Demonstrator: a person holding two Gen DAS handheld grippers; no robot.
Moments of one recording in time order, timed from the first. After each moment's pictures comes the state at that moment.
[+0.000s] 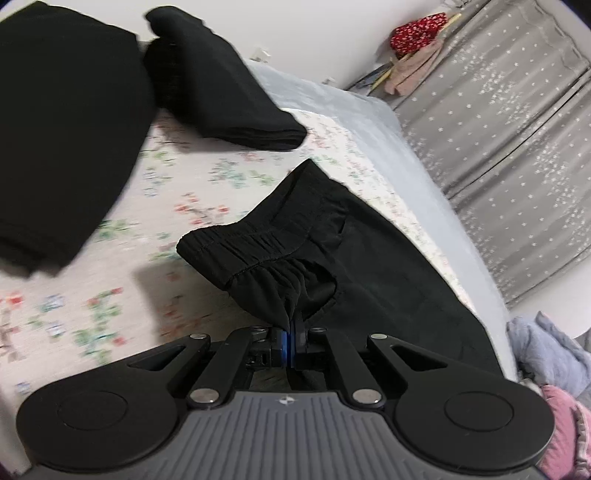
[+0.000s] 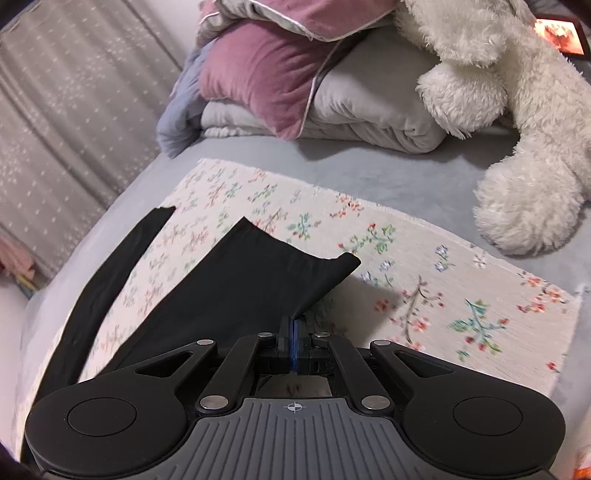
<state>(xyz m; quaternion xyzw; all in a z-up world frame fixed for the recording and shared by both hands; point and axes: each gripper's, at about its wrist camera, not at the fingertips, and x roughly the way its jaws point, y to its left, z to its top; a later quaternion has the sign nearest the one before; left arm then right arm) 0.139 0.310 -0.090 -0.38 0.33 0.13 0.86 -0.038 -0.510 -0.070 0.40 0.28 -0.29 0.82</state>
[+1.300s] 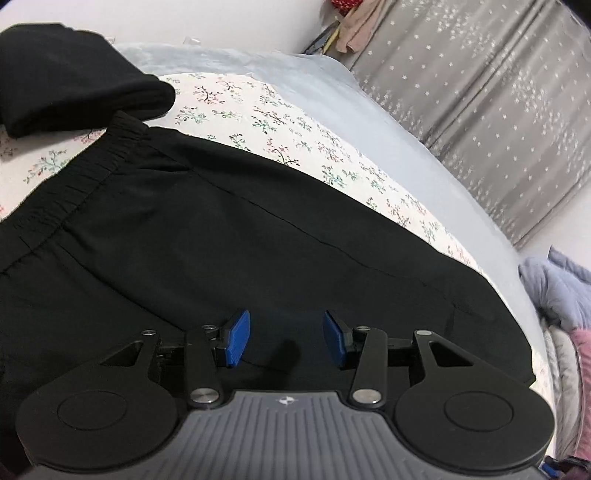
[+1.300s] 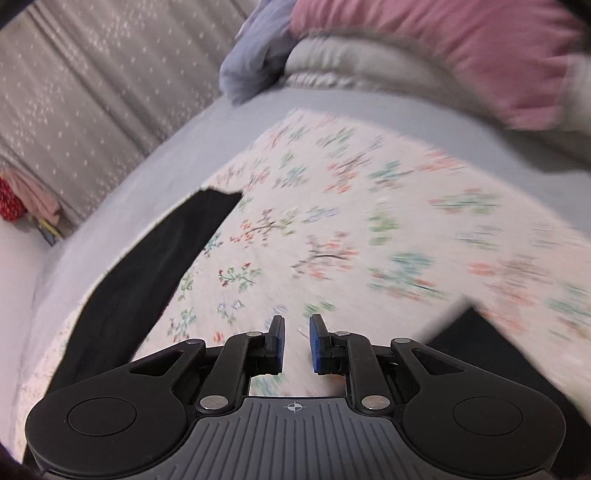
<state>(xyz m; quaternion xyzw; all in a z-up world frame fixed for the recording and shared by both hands) 0.280 0.209 -0.102 -0.29 0.35 0.08 0.89 0.227 -0.497 -0.075 0.37 0.33 -0.19 0.84</state>
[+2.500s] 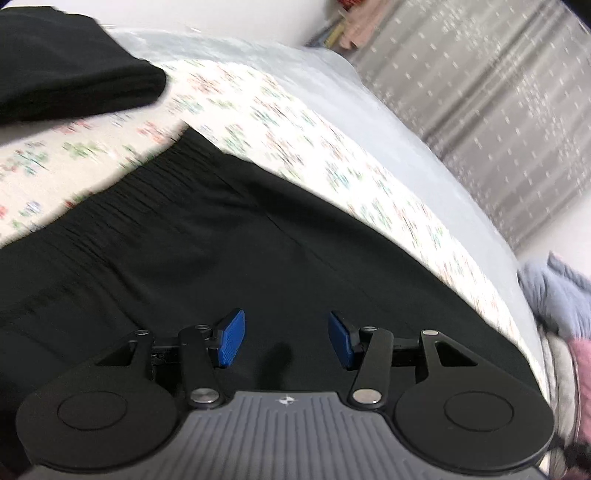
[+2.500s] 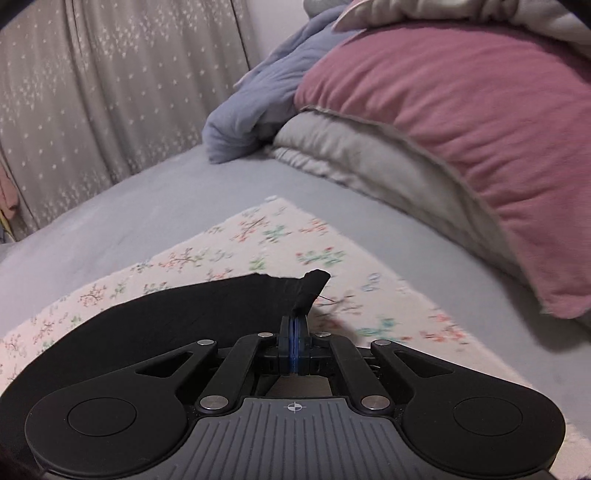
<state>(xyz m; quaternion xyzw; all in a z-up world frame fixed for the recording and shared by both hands) 0.305 0.230 -0.111 -0.31 0.36 0.08 0.88 0.268 -0.514 -0.034 0.23 0.29 -0.30 0.88</state>
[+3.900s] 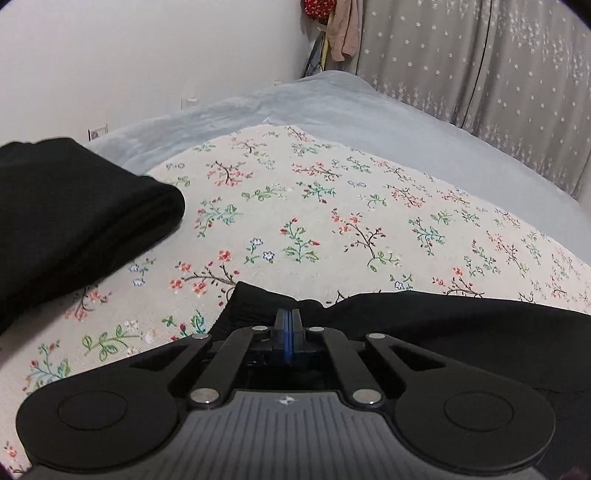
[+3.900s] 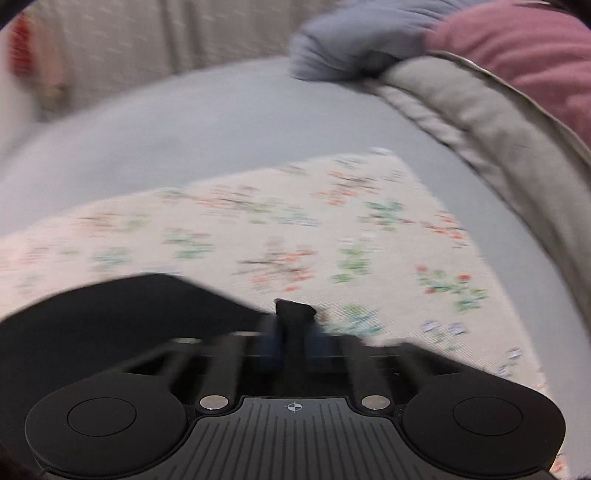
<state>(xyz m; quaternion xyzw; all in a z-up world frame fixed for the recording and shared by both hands) 0.392 0.280 -0.117 -0.11 0.35 0.14 0.92 0.394 -0.526 -0.082 0.14 0.41 -0.14 0.89</state>
